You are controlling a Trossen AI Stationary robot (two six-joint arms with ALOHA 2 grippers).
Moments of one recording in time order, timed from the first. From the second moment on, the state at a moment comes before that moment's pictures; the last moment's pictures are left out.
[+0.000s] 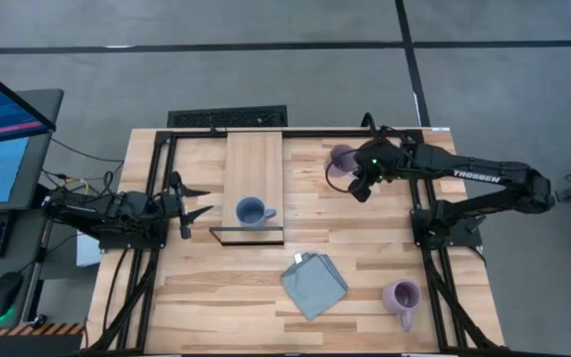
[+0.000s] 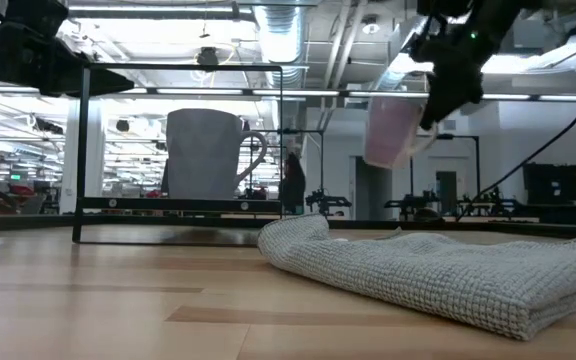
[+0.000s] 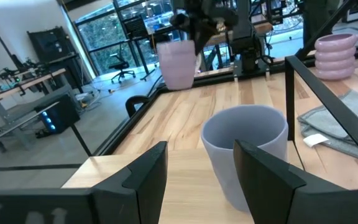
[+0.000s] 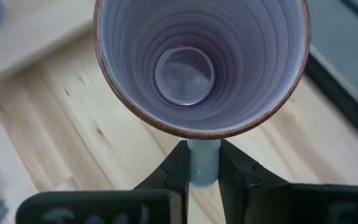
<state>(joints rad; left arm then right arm) -0.19 0.06 0.14 -0.16 -0.46 0.21 -0.30 1.12 0.94 -0.80 0.19 0.19</state>
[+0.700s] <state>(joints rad) -0.19 0.06 0.14 -0.18 -0.45 0.20 -0.29 1.39 1.19 -0.70 0.18 -0.12</state>
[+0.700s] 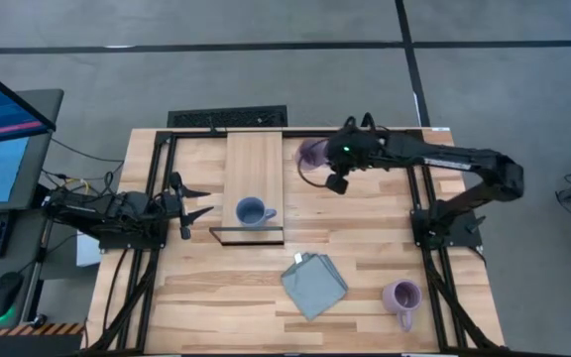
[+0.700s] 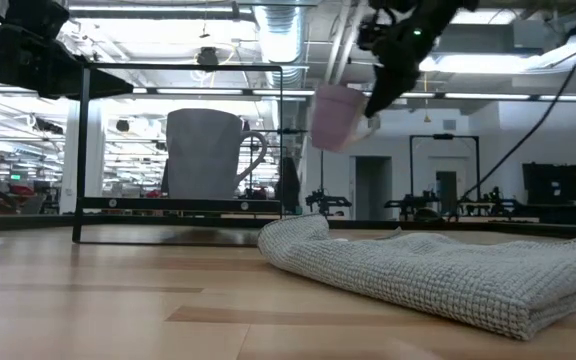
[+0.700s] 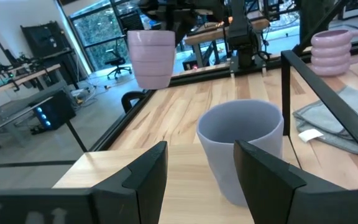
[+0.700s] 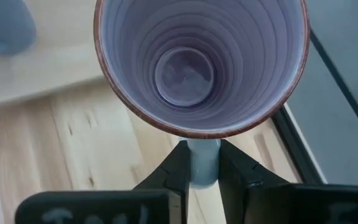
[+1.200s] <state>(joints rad) -0.19 0.06 0.14 -0.18 -0.45 0.20 -0.22 1.74 1.59 -0.76 0.04 -0.32</state>
